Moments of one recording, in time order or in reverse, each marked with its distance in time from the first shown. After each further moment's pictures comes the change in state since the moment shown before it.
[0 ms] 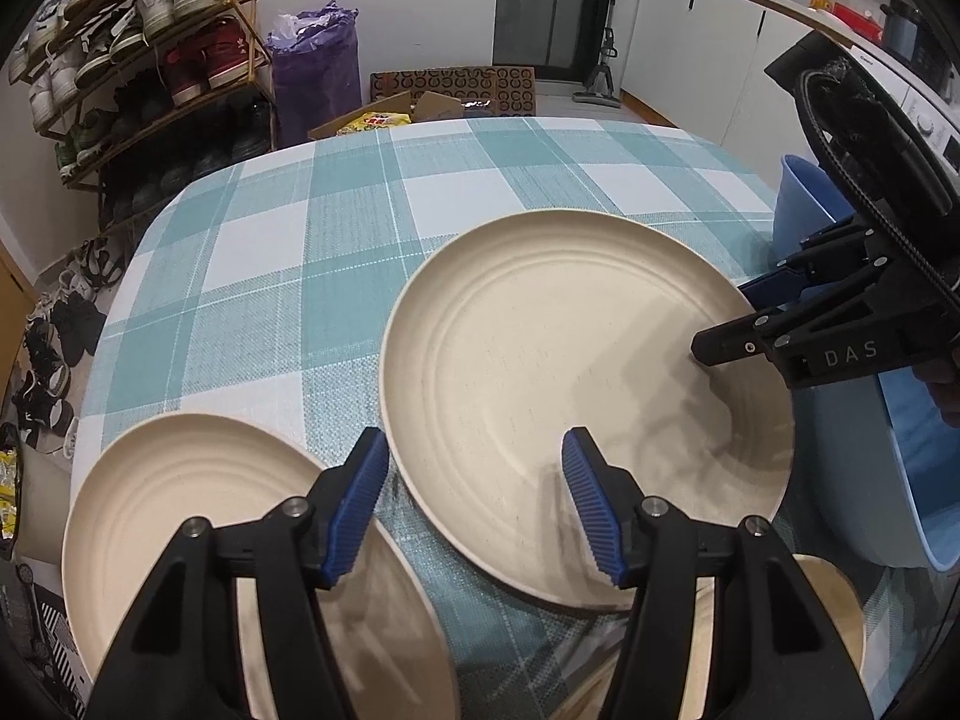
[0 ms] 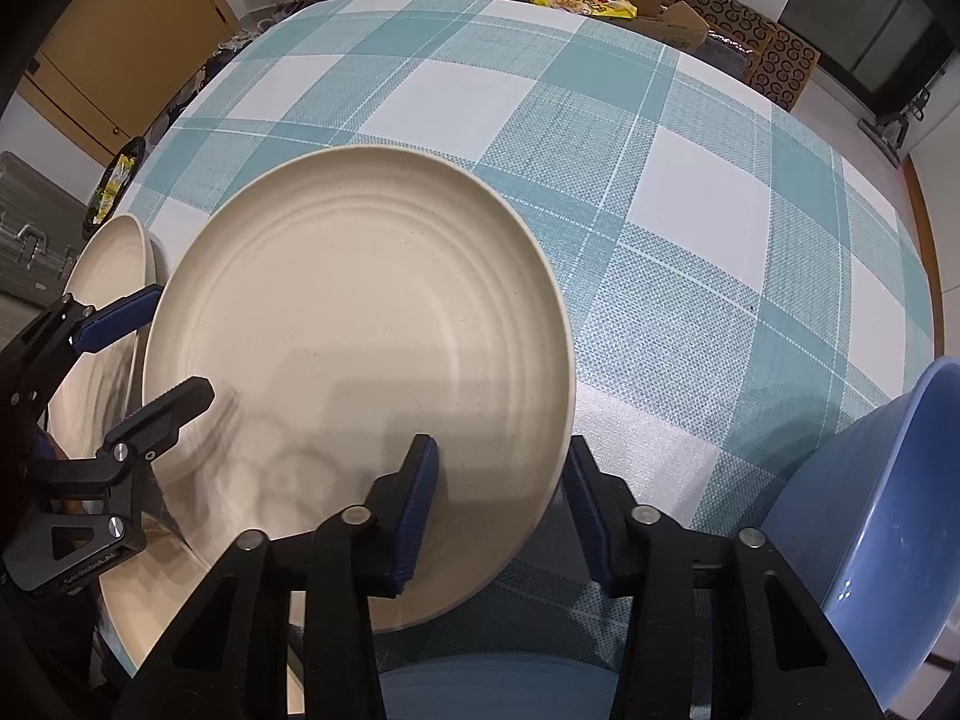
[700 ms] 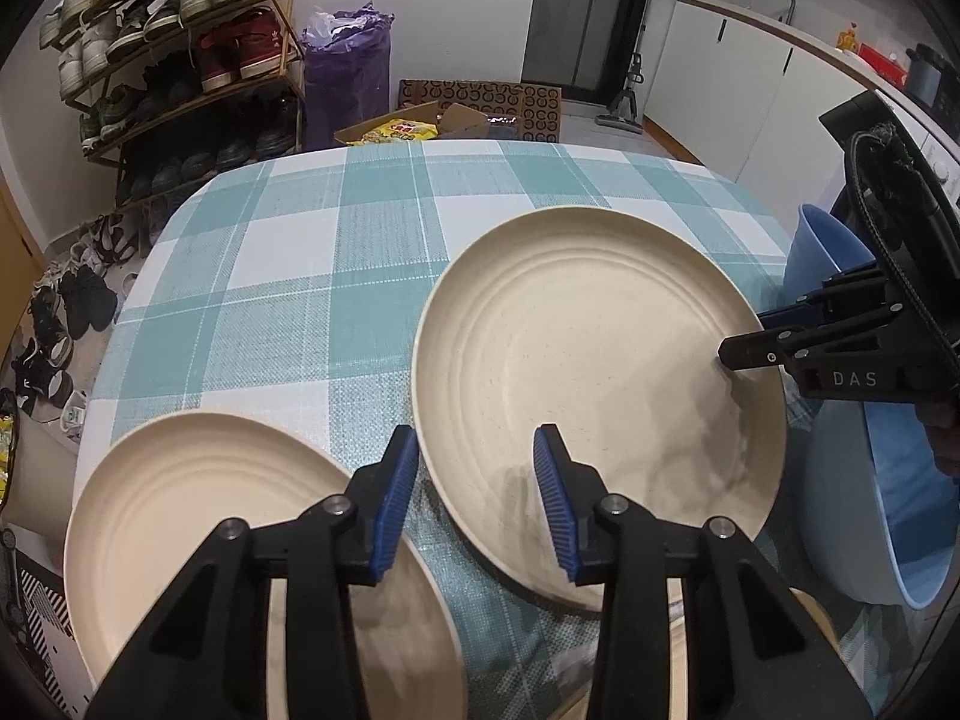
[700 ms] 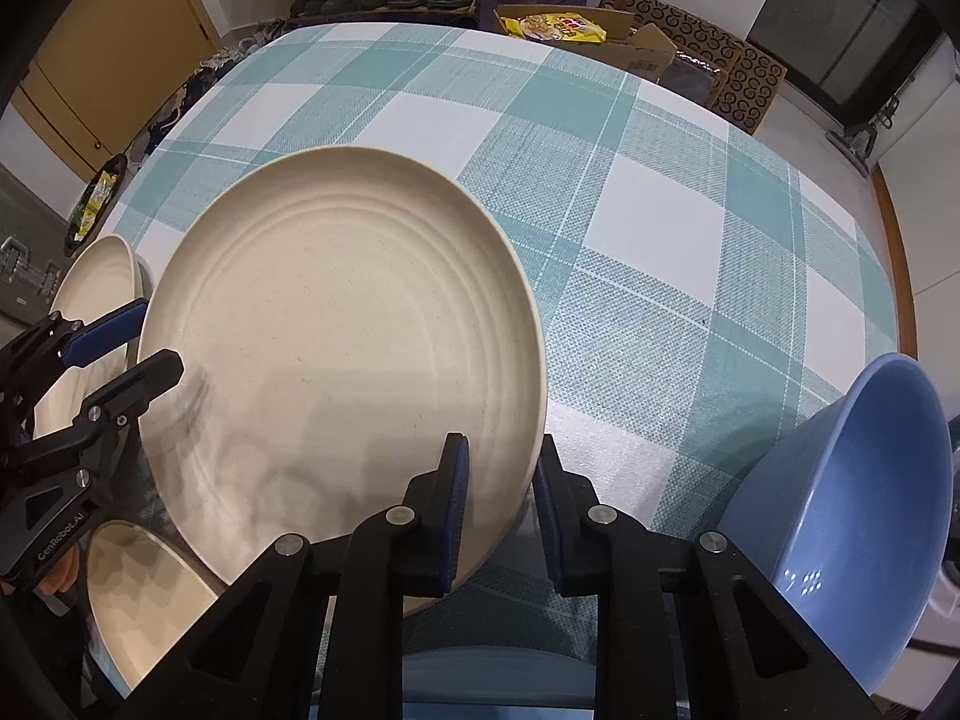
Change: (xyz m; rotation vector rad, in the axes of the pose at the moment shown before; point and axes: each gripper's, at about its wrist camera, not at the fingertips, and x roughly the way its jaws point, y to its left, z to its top) left arm -0.010 0.013 0.005 -0.090 -0.038 0.000; right arm -0.018 -0.006 -0.005 0.026 -0.062 -0.069
